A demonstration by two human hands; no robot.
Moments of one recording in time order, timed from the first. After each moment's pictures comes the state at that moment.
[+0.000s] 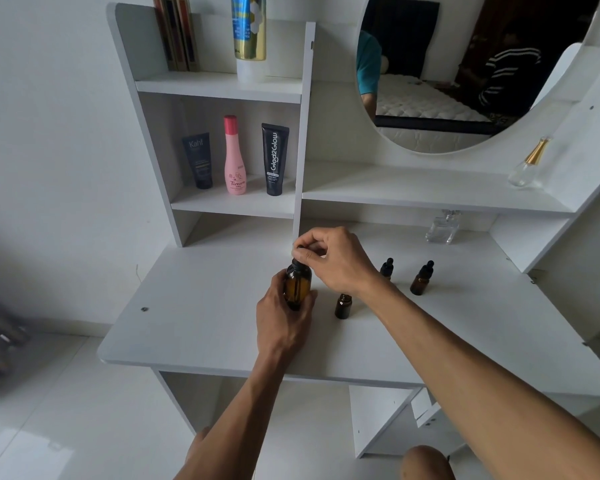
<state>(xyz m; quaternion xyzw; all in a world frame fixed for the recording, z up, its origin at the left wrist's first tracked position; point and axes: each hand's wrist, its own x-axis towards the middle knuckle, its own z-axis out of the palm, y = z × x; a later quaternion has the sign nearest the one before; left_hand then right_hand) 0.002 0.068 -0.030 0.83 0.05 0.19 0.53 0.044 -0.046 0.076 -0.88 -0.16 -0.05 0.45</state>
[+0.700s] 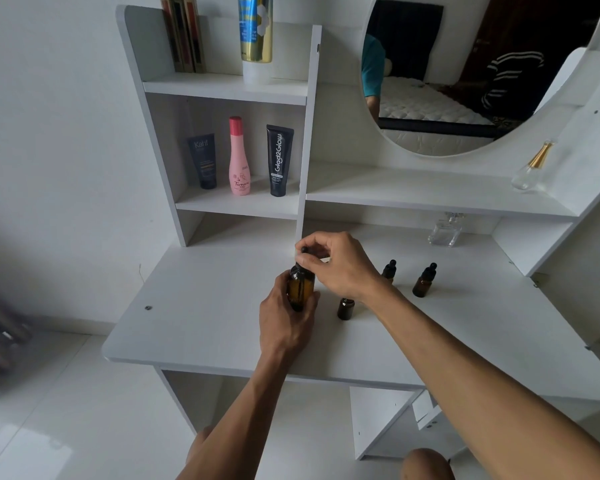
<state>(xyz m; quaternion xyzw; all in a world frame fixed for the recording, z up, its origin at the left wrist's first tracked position) 0.002 0.068 -0.033 0.82 0.05 0.19 0.53 0.040 -0.046 0.074 -0.88 -0.16 -0.04 0.46</state>
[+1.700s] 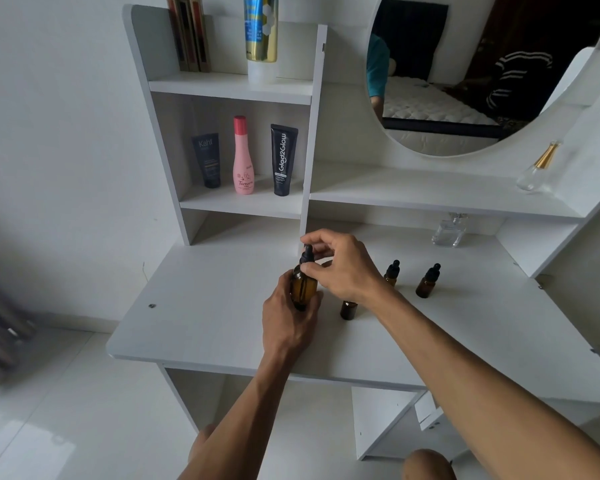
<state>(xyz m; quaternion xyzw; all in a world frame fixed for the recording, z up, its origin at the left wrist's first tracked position) 0.002 0.068 -0.032 0.82 0.04 0.19 0.54 0.039 -0.046 0.068 -0.88 -0.15 -0.04 0.45</state>
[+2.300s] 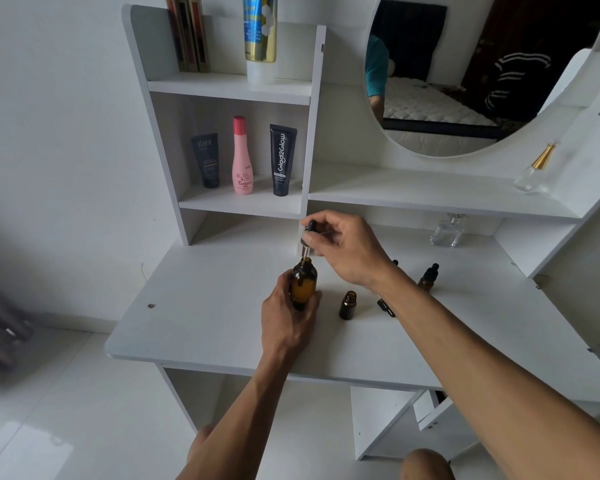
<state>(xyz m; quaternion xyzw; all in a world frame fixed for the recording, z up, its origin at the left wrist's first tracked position) 0.001 0.068 -0.030 0.82 0.04 0.20 0.54 0.043 -0.048 0.095 -0.82 -0.17 -0.04 0.54</state>
